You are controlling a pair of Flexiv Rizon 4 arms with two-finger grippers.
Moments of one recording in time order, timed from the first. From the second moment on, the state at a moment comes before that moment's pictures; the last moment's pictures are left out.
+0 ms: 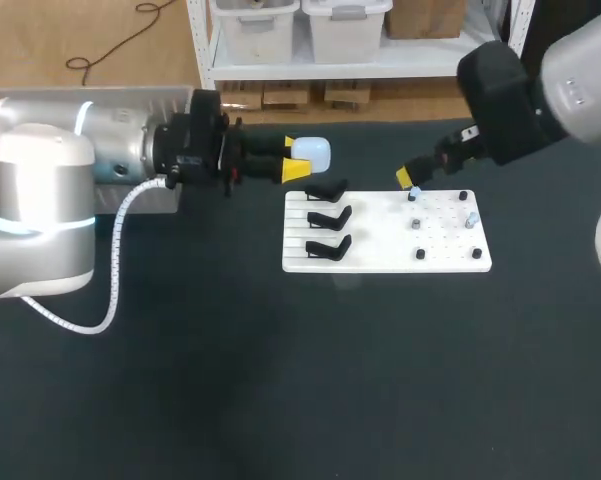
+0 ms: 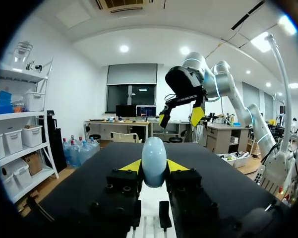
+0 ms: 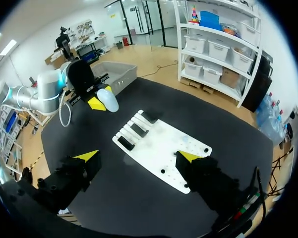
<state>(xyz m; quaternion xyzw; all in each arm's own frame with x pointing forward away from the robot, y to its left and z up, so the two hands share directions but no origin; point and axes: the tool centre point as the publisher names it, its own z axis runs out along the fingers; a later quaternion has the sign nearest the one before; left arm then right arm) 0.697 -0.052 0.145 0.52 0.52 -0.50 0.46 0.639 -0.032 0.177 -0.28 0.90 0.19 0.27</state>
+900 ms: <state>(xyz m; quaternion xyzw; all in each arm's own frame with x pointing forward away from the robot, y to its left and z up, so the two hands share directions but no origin) 0.698 -0.051 0.143 0.53 0.52 -0.49 0.46 0.660 0.049 0.173 -0.32 0.89 0.22 0.25</state>
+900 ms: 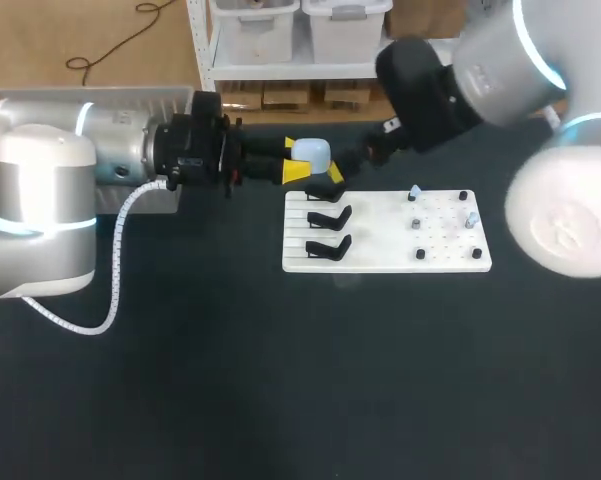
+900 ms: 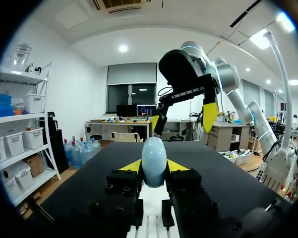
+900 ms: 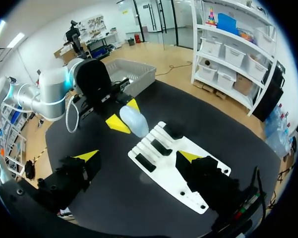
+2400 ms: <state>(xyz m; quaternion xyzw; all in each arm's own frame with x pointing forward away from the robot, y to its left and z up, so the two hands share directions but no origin) 0.698 -0.051 0.143 0.53 0.52 -0.49 0.46 0.704 0.063 0.146 -0.29 0.91 0.22 0.20</state>
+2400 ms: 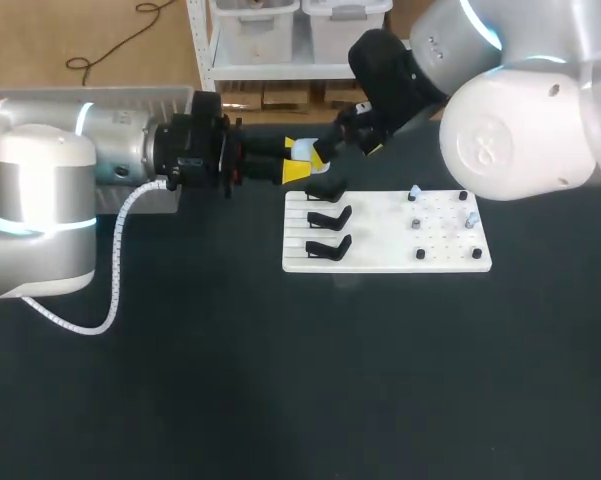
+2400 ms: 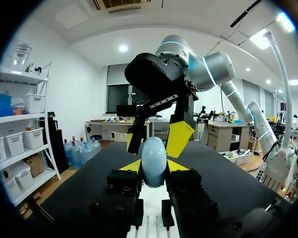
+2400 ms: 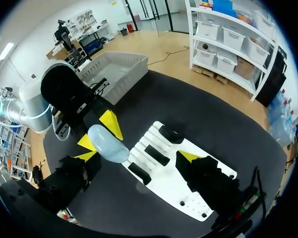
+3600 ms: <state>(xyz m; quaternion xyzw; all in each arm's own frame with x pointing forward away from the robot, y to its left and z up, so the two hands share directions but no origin) 0.696 -0.052 0.151 0.56 0.48 -0.48 0.49 0.704 -0.035 0.182 -0.28 0.93 0.08 0.22</state>
